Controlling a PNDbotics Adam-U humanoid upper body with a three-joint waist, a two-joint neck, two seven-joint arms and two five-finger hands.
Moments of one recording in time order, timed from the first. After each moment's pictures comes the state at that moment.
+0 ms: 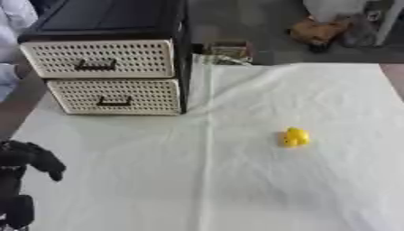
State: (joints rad) left arm 0.01 0.65 -0.02 -1.99 0.15 -0.89 -0.17; right arm -0.22 -0.51 -0.16 -1.98 0.11 -0.25 -0.21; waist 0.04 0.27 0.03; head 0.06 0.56
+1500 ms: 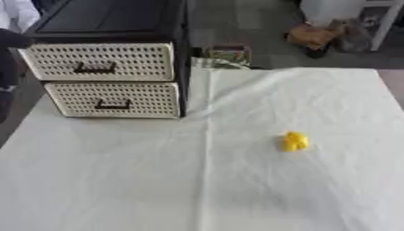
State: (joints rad) left arm -0.28 1.22 0.05 -1.99 0.01 -0.53 -0.07; right arm -0.22 -0.52 -0.15 -1.98 0.11 -0.26 -0.21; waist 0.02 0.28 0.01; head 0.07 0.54
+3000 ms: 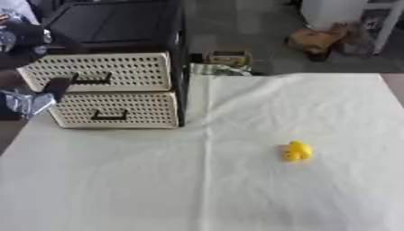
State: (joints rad) left arm -0.48 1.20 -0.03 -1.96 -0.23 -0.11 -0.32; right arm -0.25 -0.52 -0.14 -1.98 0.11 -0.26 -0.19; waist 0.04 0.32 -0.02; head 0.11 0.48
